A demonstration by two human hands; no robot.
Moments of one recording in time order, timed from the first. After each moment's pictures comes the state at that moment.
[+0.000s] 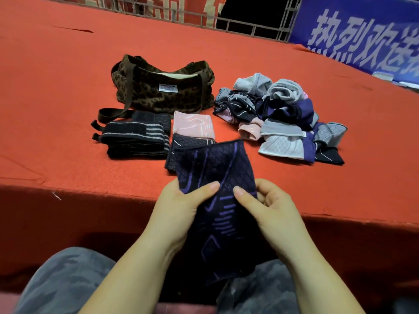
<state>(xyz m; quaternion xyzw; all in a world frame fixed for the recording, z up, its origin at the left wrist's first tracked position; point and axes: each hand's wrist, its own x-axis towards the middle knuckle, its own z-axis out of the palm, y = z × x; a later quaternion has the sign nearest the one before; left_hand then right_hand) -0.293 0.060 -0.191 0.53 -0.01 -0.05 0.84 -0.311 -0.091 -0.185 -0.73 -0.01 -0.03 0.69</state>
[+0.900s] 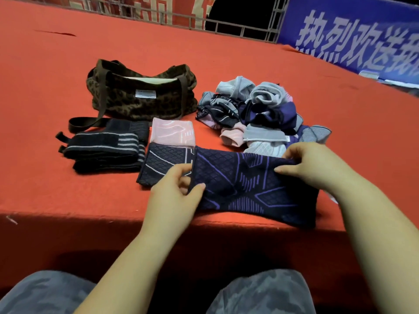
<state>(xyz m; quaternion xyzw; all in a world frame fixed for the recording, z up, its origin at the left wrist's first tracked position) -0.243 0.031 -0.204 0.80 -0.03 0.12 0.58 -0.213 -0.223 -0.126 -0.99 0.05 -0.05 0.14</state>
